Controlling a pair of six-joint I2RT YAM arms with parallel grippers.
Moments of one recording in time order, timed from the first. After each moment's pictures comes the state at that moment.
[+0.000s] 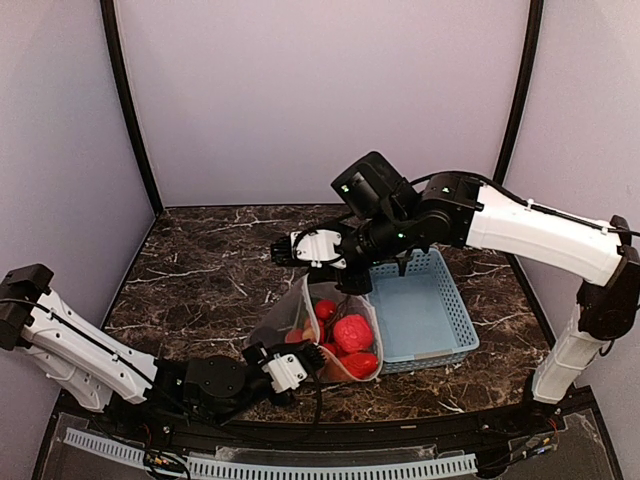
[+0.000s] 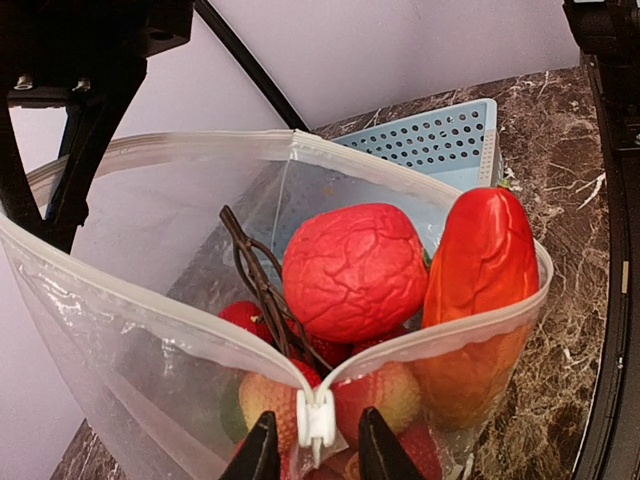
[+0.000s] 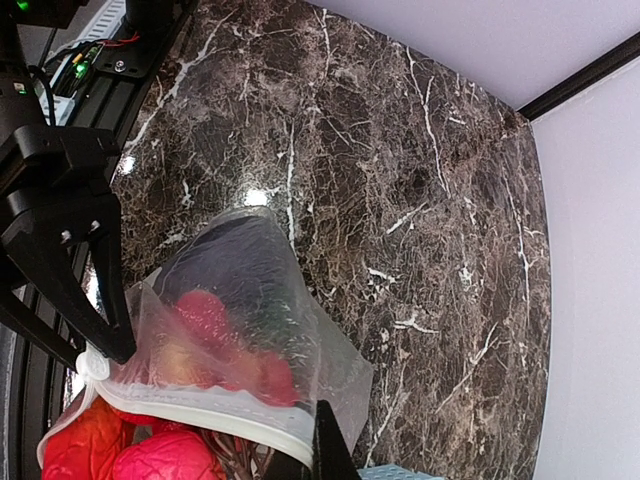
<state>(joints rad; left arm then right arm) -1.56 1.41 0.54 0.61 -0.76 0.39 1.10 1.67 1.66 -0.80 -0.16 -0.70</state>
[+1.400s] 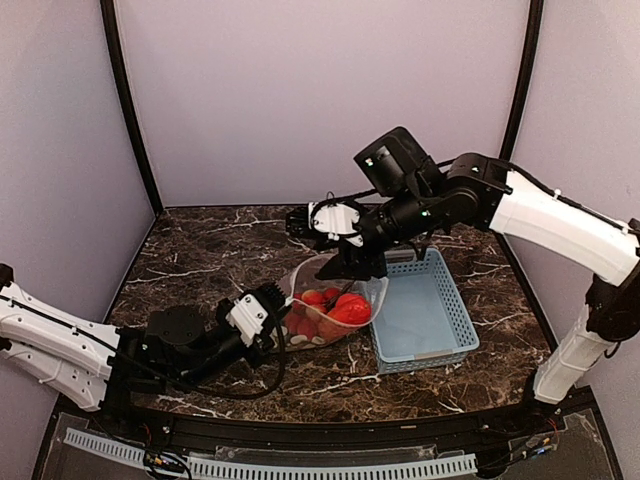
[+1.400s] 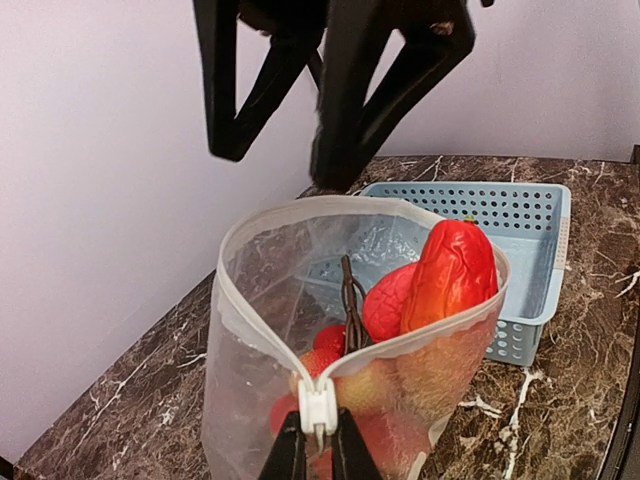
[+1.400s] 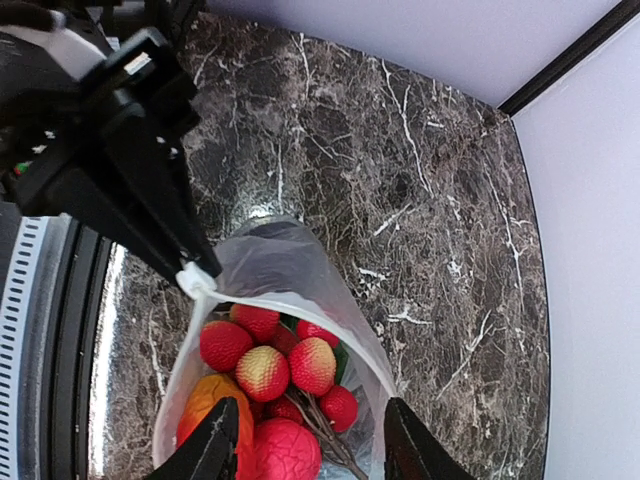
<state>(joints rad) -1.43 1.17 0.55 0.47 -0.69 0.30 1.07 1.63 1.72 -0.86 -0.19 -0.64</state>
